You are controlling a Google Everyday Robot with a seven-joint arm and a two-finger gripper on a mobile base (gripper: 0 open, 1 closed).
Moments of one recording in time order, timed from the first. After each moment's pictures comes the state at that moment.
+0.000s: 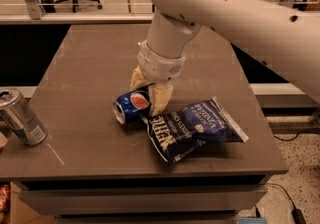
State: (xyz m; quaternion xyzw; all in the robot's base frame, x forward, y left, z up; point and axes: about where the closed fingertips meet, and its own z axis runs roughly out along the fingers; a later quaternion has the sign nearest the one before) arm 0.490 0.027 0.837 -0.90 0.41 0.11 0.12
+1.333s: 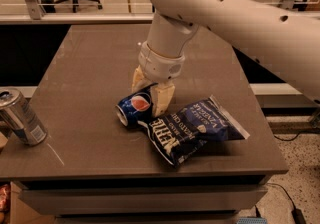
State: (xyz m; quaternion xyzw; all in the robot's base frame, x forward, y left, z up) arm 0.498 0.025 0.830 -0.90 0.42 0.11 0.11
